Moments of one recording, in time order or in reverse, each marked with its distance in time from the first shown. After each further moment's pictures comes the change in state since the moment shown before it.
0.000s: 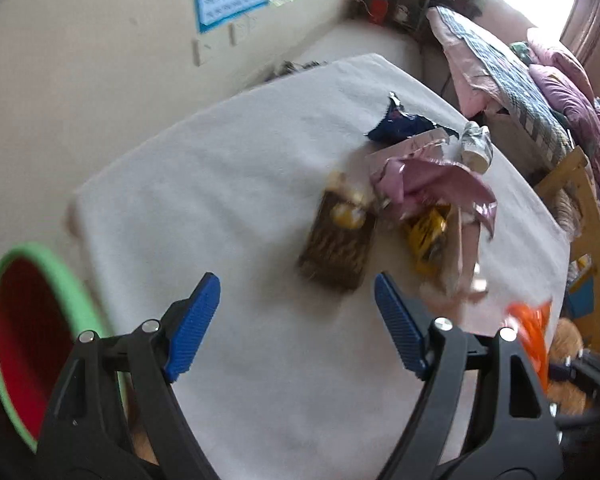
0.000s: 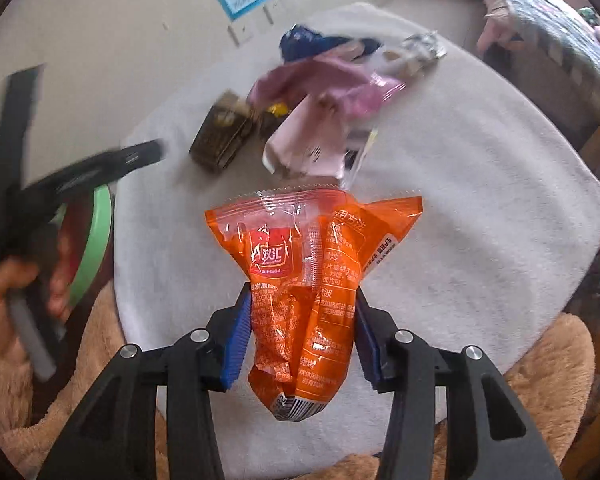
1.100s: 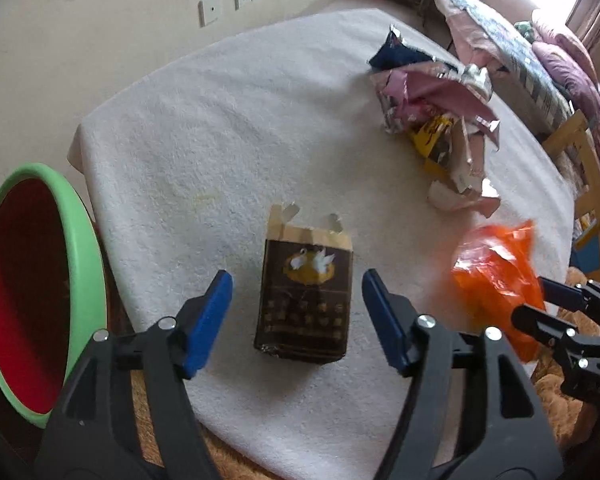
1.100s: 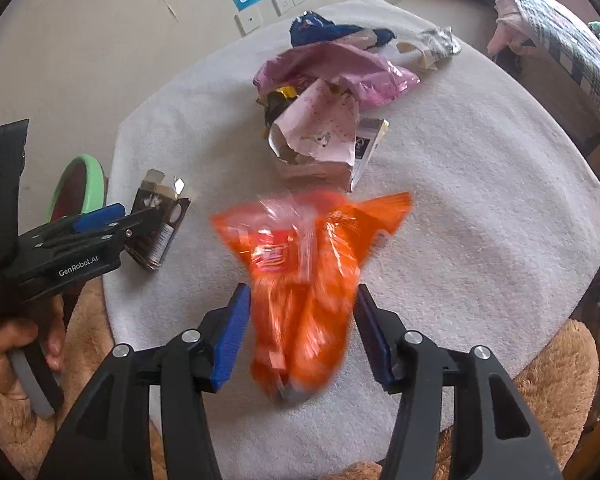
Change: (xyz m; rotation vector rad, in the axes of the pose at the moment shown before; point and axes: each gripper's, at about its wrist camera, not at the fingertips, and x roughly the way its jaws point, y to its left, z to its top) left arm -0.013 0.016 -0.073 -0.017 0.063 0.019; right arm 0.015 0.007 0.002 -0.061 0.015 -0.030
